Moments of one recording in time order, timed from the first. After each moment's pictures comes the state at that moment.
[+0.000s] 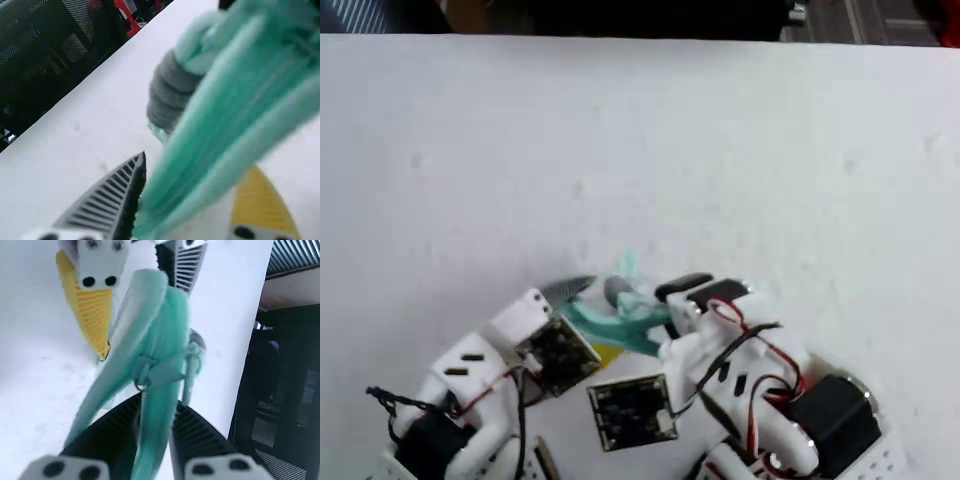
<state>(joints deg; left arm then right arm) 29.9 -104.7 74.4 63.9 -21.1 -38.9 -64.0 24.2 89.6 75.8</state>
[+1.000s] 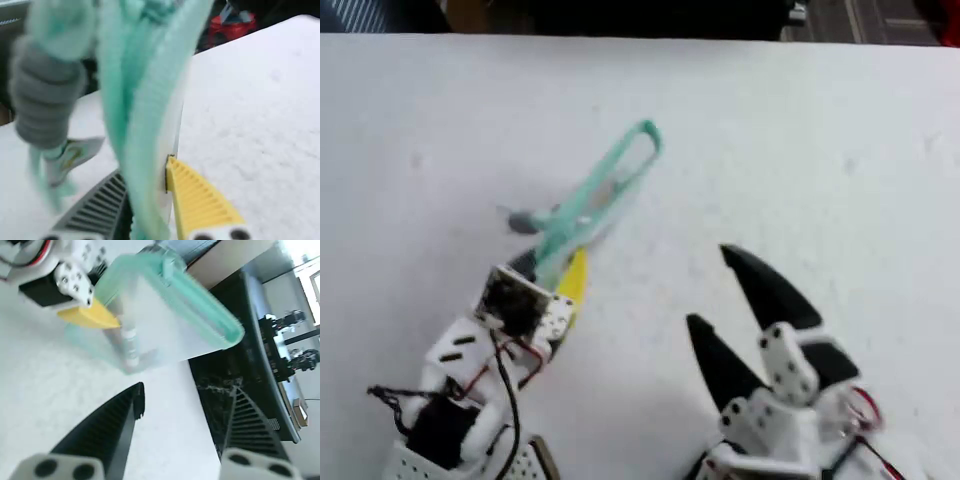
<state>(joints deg) 19.7 -104.0 79.6 50.2 -5.7 -38.4 -77.4 12.4 93.0 50.9</state>
